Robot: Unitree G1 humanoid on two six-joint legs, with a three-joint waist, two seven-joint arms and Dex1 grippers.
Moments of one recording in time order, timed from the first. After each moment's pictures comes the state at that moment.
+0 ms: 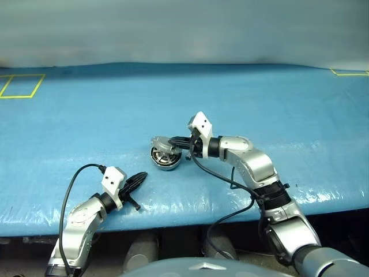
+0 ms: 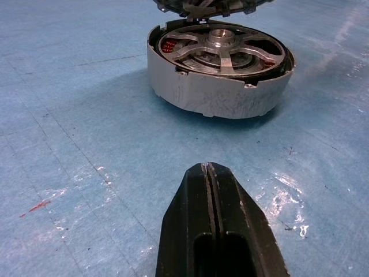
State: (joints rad) left arm 0.22 0.40 -0.02 -0.14 -0.29 0.12 -0.68; right arm -0.50 -0.27 0.28 0.02 0.26 0.57 0.82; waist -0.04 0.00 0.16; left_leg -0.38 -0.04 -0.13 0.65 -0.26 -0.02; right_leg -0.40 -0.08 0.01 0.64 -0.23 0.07
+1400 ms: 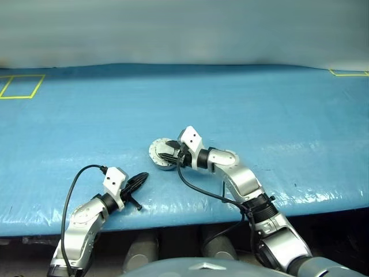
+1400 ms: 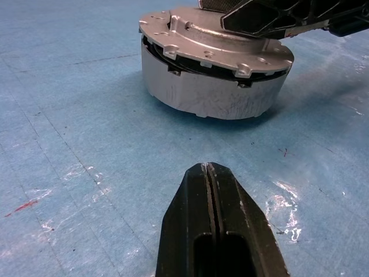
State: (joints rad) left arm 0.22 0.39 -0.03 -0.14 -0.28 0.12 -0.66; right arm -0.42 -0.17 0.34 0.08 0.15 0.38 0.72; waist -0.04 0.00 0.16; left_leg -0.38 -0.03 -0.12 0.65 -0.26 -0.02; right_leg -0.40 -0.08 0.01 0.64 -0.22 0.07
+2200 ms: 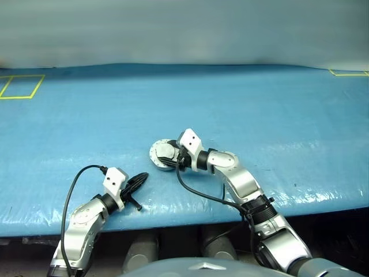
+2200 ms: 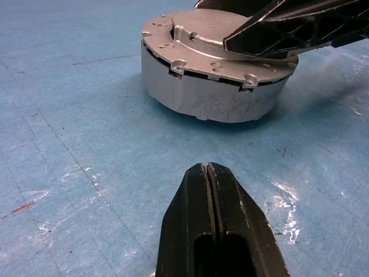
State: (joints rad) left arm 0.23 0.39 -0.03 -0.14 -0.28 0.12 -0.66; right arm -0.40 -0.17 0.35 0.10 0.10 0.34 0.72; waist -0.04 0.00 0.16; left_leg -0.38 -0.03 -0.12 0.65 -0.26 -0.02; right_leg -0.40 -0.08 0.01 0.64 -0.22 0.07
